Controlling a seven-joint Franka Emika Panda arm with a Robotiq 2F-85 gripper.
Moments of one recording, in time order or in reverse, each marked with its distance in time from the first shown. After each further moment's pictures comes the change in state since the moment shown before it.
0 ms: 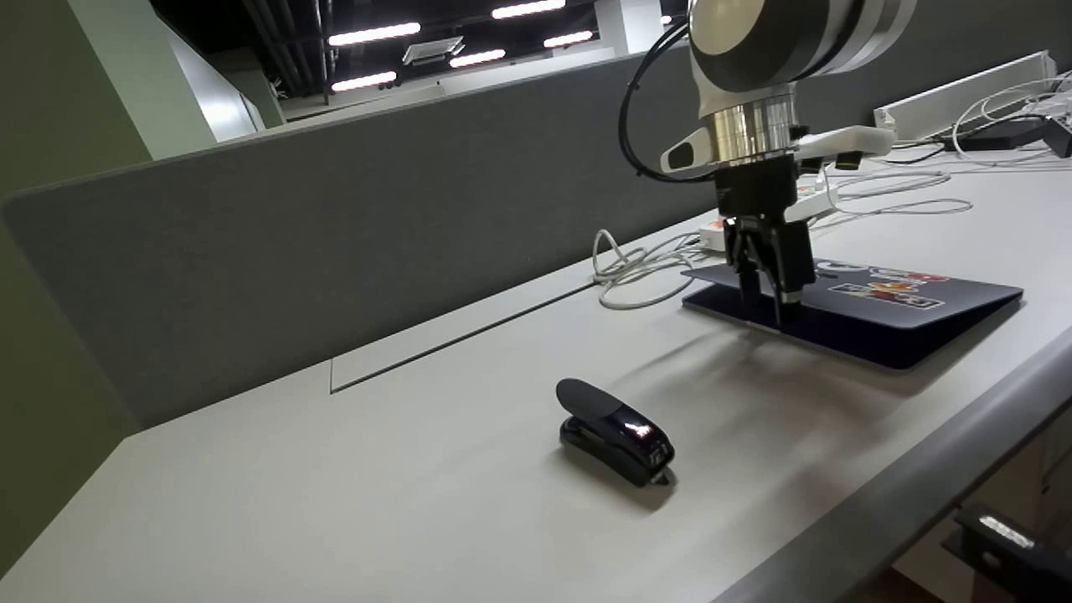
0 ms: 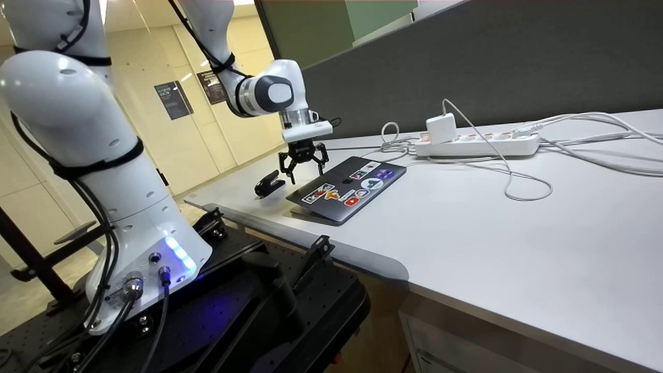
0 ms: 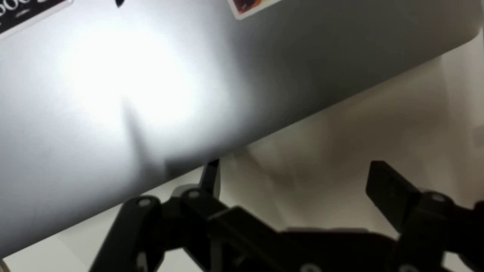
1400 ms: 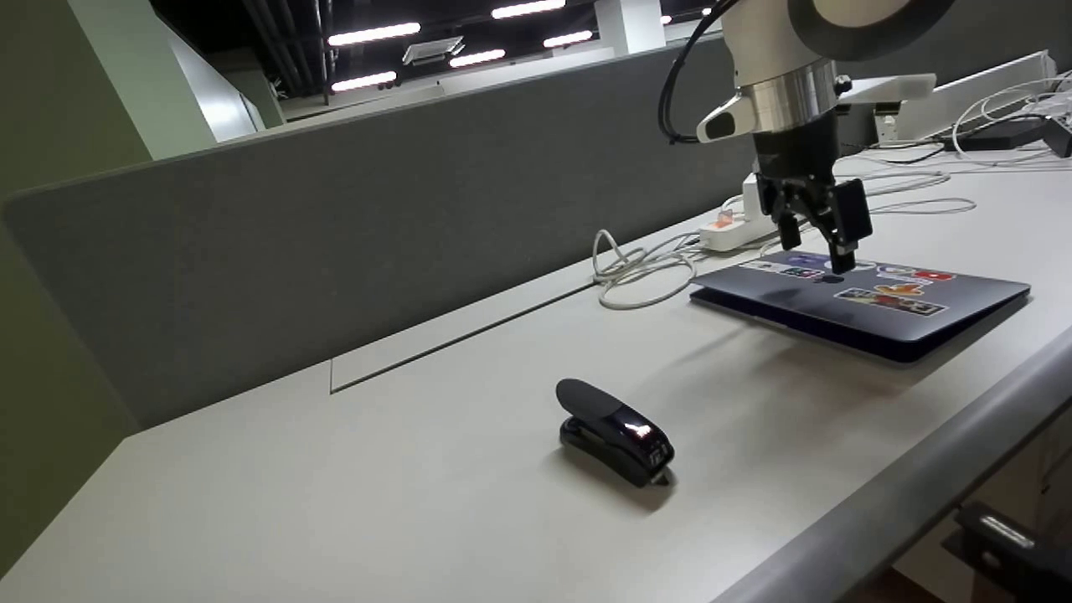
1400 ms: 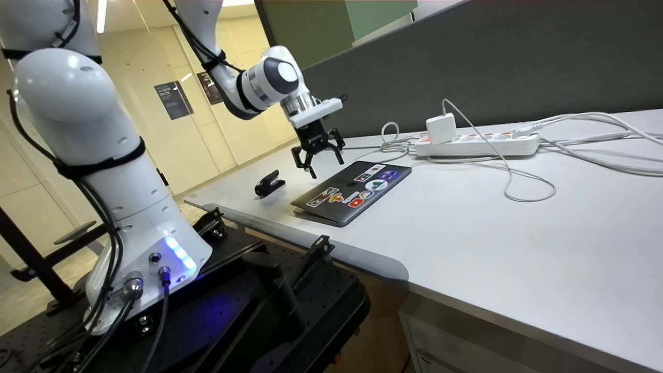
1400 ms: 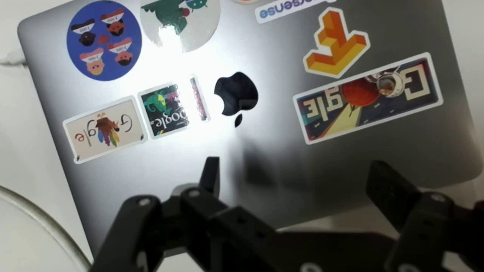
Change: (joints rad) arm 0.160 -0.099 -0.312 -0.051 -0.523 0.039 0.264
